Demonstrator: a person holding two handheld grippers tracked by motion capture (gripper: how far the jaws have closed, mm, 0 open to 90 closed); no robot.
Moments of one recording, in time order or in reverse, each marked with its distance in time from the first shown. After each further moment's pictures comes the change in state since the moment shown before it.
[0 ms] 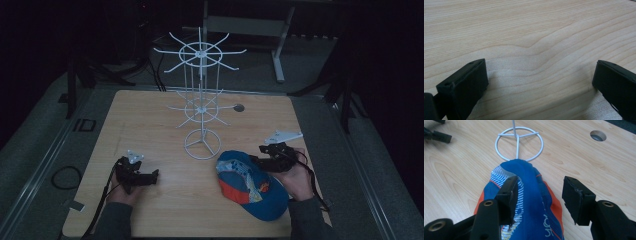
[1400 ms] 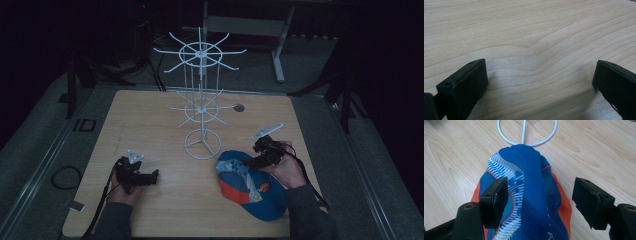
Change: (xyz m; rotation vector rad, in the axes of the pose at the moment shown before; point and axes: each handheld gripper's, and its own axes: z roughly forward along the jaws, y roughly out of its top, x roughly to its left) left arm 0.000 0.000 0.000 -0.002 0.001 0.000; right arm -0.010 0.013 0.042 0.182 0.094 -0.046
